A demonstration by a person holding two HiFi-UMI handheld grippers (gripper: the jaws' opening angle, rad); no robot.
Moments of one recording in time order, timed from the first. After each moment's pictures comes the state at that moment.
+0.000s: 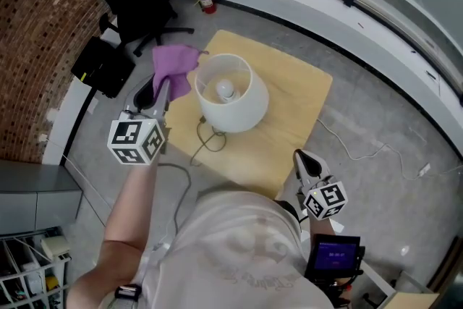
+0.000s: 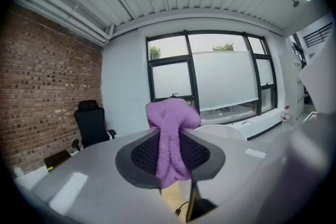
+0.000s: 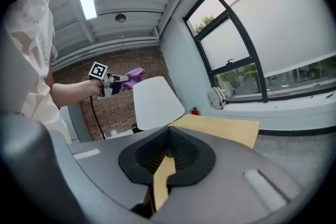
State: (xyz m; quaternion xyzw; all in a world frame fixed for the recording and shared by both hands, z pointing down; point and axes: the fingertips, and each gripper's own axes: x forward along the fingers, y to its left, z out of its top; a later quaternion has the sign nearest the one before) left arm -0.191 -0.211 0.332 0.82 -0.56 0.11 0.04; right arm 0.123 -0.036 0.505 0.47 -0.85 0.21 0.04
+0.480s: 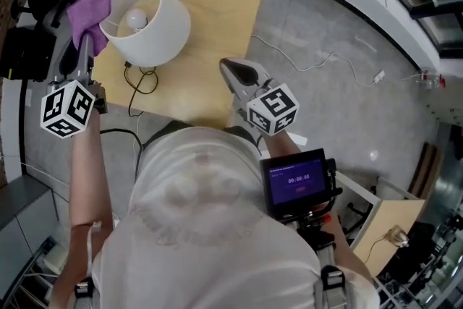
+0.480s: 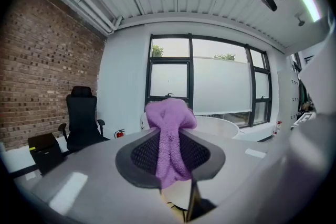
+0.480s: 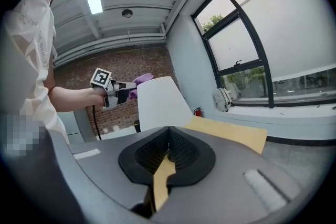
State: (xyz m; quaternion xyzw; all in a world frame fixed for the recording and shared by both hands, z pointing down) left arm -0.177 -0.220 0.369 0.83 -0.54 0.07 0.08; right arm 0.089 -0.073 0.486 0.45 -0.87 0.19 0.06
